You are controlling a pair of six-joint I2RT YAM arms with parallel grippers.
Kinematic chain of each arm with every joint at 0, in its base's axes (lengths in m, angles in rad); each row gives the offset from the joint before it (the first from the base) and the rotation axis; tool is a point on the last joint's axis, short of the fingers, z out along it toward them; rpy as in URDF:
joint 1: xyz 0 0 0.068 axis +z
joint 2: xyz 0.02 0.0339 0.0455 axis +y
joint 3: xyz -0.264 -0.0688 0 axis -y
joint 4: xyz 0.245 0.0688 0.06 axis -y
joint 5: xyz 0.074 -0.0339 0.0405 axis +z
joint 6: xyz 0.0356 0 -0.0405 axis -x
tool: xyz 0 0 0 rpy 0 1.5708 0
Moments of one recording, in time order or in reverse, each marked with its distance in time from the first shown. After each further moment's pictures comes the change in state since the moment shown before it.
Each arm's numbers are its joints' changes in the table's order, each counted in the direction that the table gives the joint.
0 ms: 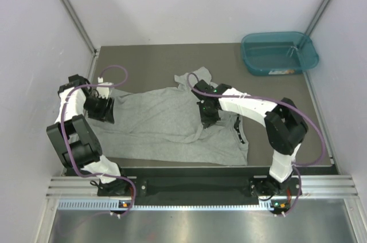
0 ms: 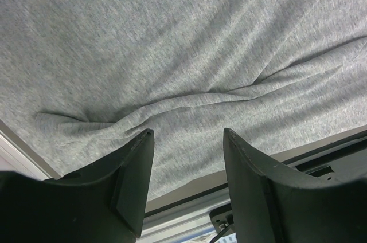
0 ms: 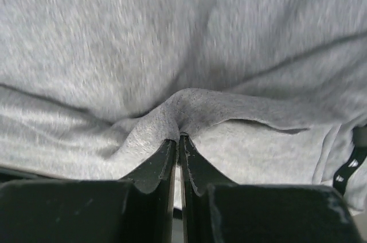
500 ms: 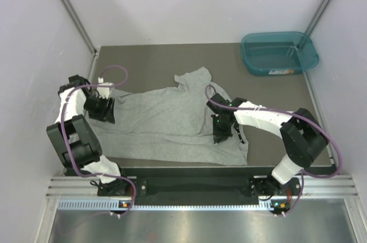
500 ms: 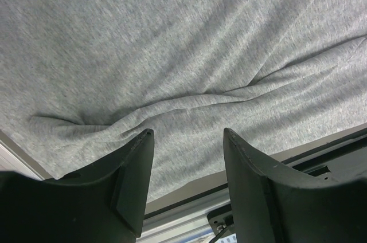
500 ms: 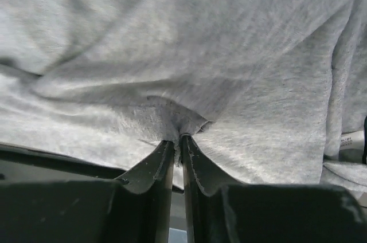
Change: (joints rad) left arm 0.000 0.000 -0.006 0.001 -0.015 0.001; right arm -0.035 -0.187 -0.346 0.098 0.110 -0.151
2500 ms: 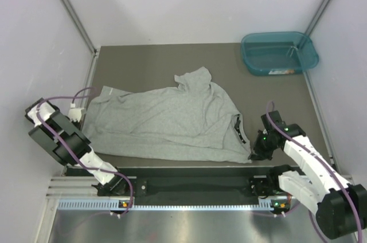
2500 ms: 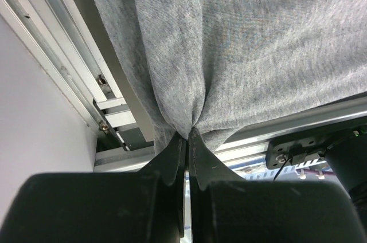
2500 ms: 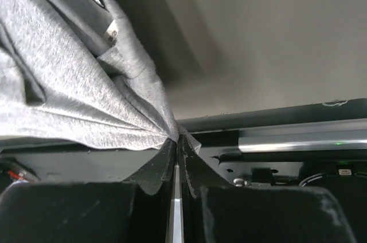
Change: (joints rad) left arm 0.447 0.132 0.021 -0.122 0.226 -0.329; right arm -0.481 -0.742 -0.444 -0.271 0.108 0.027
